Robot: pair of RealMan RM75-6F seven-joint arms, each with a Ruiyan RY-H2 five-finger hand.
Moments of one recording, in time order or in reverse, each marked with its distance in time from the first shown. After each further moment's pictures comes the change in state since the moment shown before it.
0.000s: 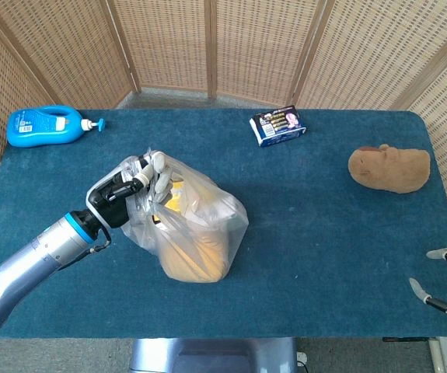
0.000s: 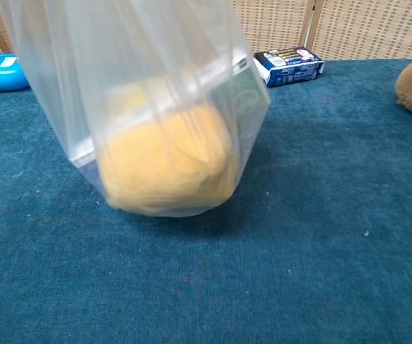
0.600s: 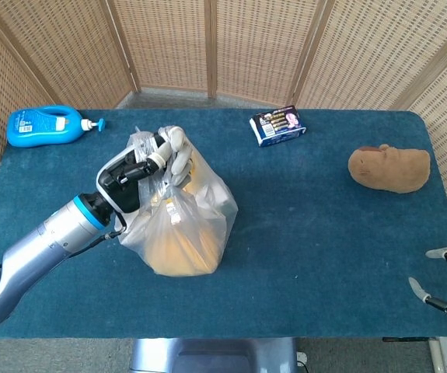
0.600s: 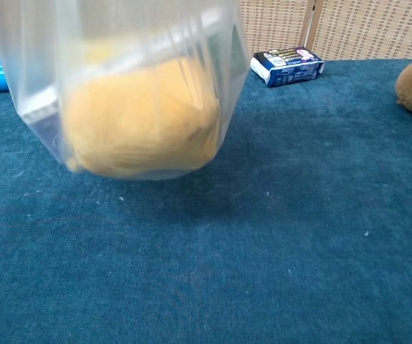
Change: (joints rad) left arm -0.049 0.017 -0.183 -0.008 -0.124 -0.067 0.026; right arm 0.001 -0.002 0.004 0.005 0.006 0.000 0.011
